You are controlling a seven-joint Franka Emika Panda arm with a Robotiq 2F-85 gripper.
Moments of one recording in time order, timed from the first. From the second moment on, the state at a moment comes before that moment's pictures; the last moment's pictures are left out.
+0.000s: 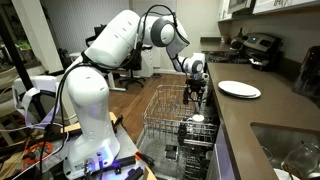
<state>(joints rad) 0.03 0.82 0.10 -1.54 -0.17 2.30 -0.34</state>
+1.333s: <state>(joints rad) 0.06 0.81 0.09 -1.52 -0.21 2.42 -0.36</state>
